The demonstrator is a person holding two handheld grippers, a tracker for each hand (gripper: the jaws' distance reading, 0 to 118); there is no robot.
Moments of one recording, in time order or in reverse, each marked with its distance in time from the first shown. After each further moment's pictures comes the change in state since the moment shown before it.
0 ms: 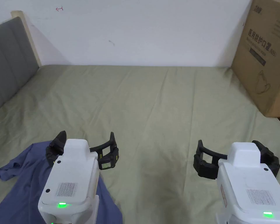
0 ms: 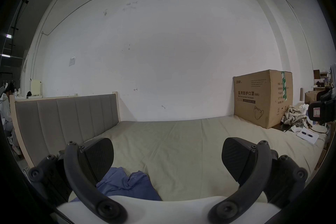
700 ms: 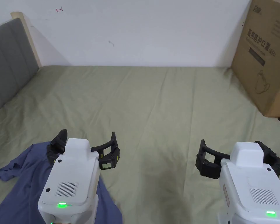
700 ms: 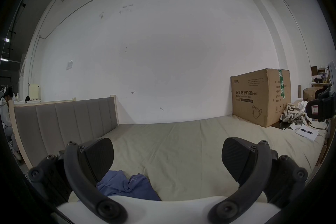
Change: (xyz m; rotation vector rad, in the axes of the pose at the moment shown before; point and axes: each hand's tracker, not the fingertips) left arm 0.002 0.003 0.002 0.016 -0.020 -0.031; right arm 0.006 0.000 0.001 -0.005 -0.012 -0.018
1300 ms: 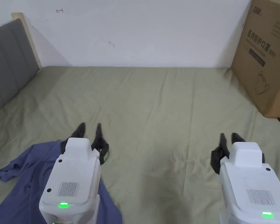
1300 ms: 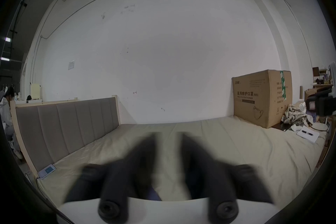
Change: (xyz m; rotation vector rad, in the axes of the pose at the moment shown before) left arm 0.004 0.006 0.001 0.002 0.018 0.002; right arm -0.004 0.004 0.003 0.013 -0.030 0.051
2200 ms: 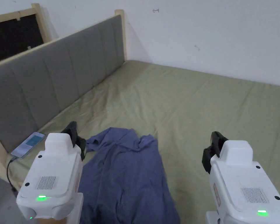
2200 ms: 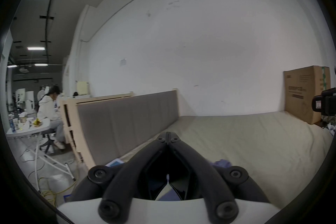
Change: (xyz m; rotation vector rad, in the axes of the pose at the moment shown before) left arm -0.190 0.004 0.084 -0.069 0.464 -0.008; right arm -0.177 0.034 -0.016 0.051 0.529 -0.017
